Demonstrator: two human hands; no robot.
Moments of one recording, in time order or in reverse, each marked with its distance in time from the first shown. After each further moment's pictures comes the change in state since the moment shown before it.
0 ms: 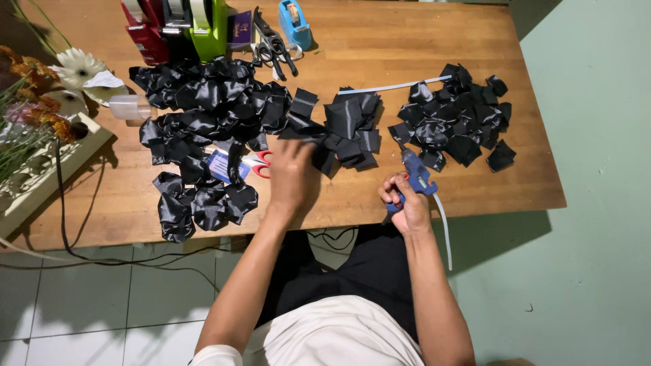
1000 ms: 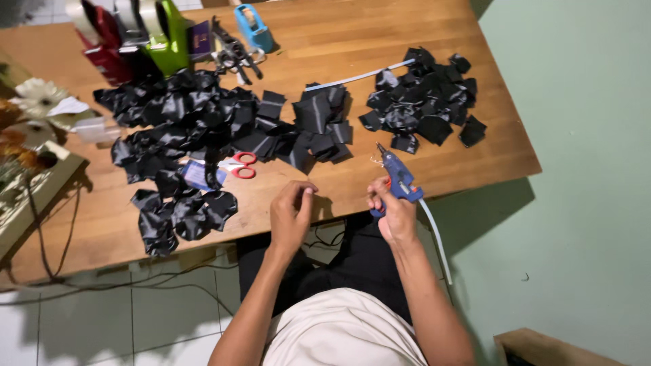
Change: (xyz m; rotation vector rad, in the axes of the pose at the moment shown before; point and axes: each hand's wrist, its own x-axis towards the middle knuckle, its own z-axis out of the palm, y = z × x) left_hand -0.040 0.069 -0.035 -0.619 -0.218 -0.495; right_hand -0.048 0.003 0.006 -0.161 0.224 -0.211
